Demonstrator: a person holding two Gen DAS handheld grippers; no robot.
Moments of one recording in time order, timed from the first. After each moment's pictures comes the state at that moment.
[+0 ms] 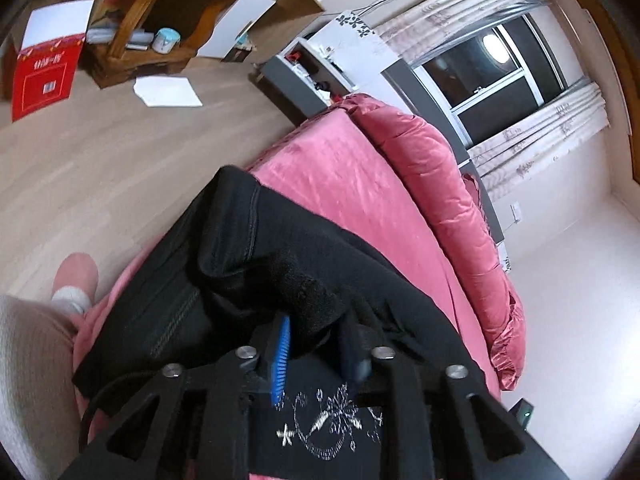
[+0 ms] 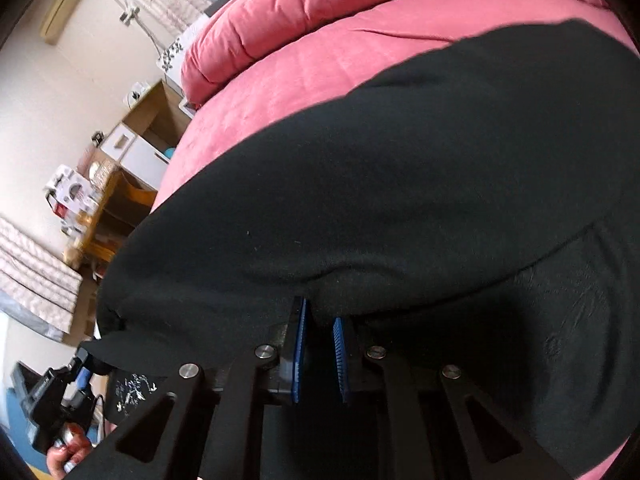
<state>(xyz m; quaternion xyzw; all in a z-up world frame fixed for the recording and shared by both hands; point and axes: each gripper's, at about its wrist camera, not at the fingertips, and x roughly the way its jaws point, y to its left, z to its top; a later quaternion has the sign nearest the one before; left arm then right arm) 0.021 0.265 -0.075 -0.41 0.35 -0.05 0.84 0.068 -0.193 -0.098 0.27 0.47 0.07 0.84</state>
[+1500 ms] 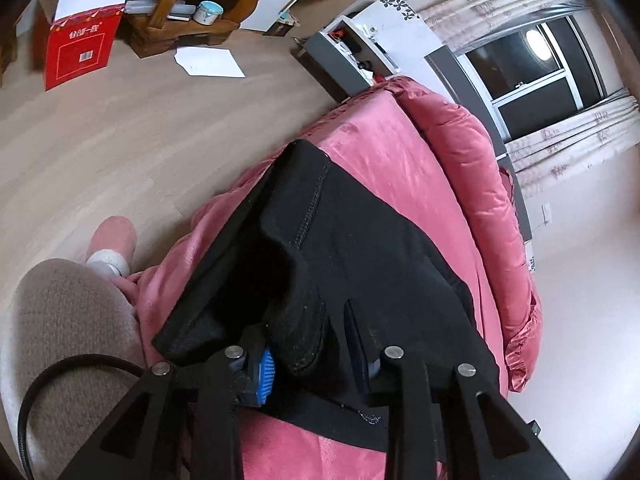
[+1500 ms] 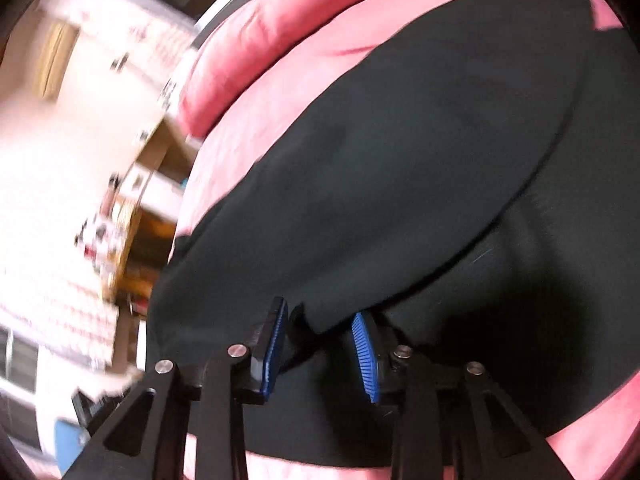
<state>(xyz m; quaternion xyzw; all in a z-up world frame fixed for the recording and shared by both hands) 0.012 0.287 -0.089 -0.42 0.42 0.00 0.80 0.023 -0.290 -0.100 0.36 0.44 0.07 0.82</state>
